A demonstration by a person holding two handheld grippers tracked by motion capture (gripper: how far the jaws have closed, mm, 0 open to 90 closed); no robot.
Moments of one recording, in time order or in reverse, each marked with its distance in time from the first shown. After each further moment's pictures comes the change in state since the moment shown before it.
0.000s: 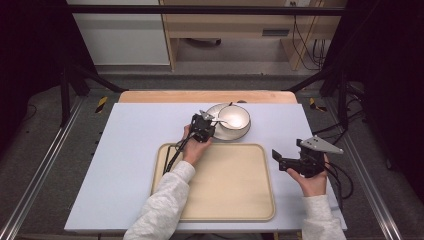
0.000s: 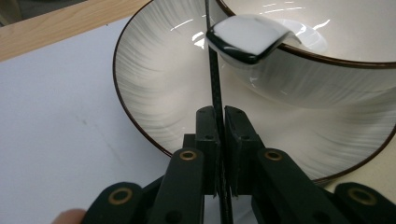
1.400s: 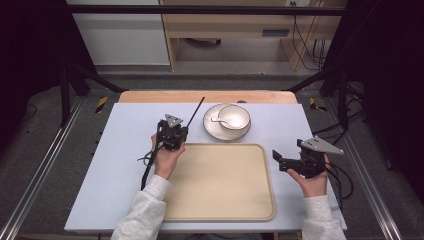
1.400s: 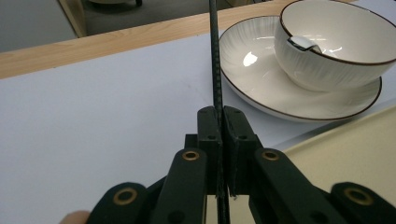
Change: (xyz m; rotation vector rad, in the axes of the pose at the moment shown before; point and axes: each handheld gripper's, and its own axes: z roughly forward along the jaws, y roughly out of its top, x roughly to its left) left arm 0.030 -0.033 -0.111 -0.118 0.123 -0.136; right arm 0.000 -0.001 -0.002 -0.001 -0.006 -0.002
